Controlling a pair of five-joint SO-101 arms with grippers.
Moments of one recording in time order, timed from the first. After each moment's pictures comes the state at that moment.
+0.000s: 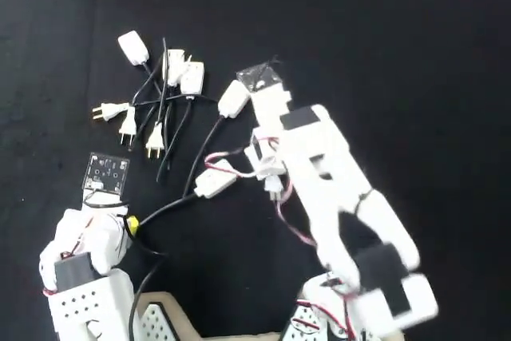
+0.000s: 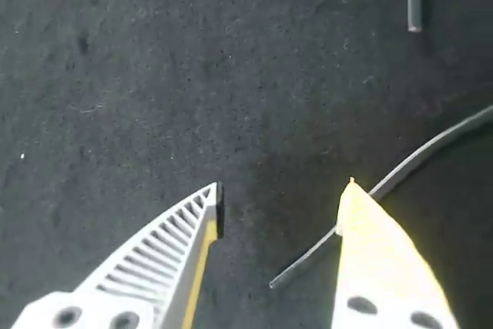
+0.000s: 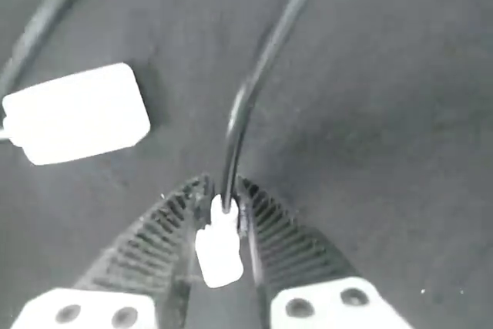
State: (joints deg) left arm -24.8 -95.2 92.1 67.6 -30.9; right arm -19.4 -10.9 34.6 62.0 3.6
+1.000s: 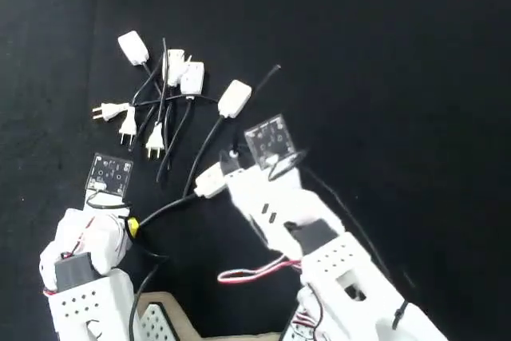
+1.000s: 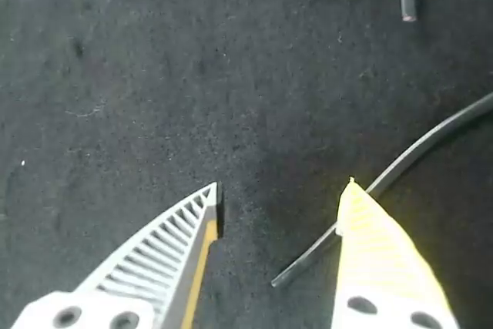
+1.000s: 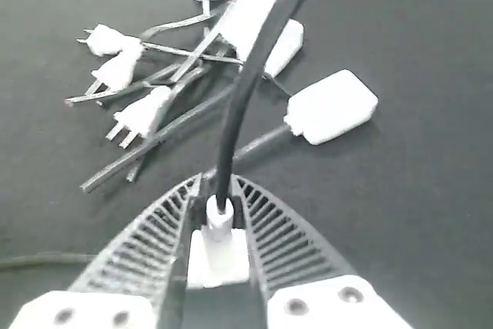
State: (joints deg) left arm -24.8 -95.2 92.4 67.6 -33.4; right arm -31.8 -53.5 85.1 4.6 -2.8
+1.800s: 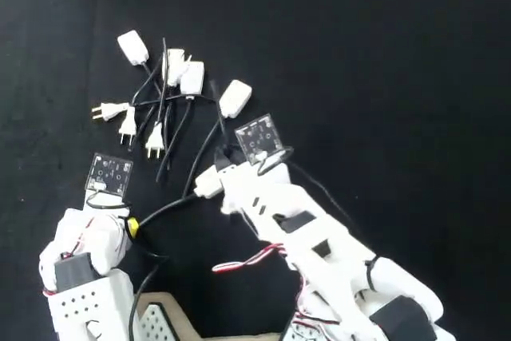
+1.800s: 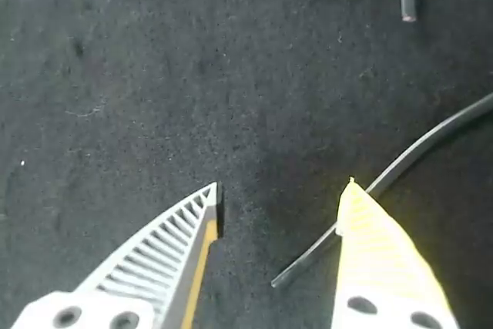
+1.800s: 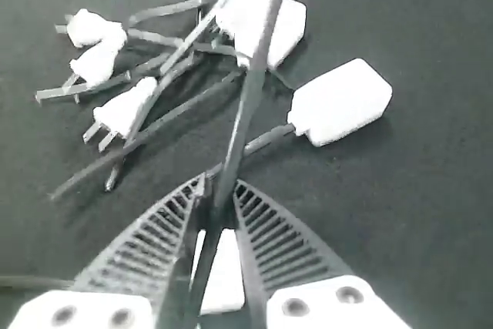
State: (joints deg) left arm -24.8 -95.2 92.4 67.6 -33.4; right arm -31.0 -28.0 82.7 -17.9 -2.8
